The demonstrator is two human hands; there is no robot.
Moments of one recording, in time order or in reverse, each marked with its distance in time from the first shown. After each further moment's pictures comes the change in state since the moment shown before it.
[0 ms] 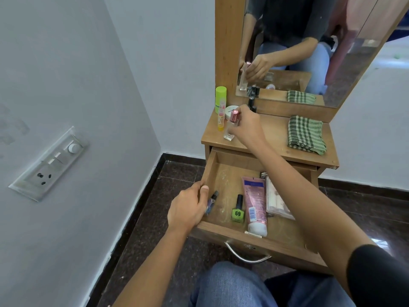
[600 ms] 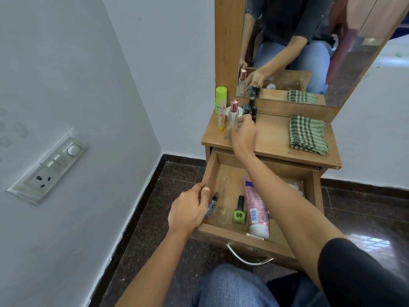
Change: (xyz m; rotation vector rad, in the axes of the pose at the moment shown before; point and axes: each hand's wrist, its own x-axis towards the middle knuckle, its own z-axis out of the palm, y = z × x) left_hand 0.001 -0.002 0.000 -0.002 -0.010 -0.002; right_hand 0.016 0.034 0.055 0.021 0.311 0.151
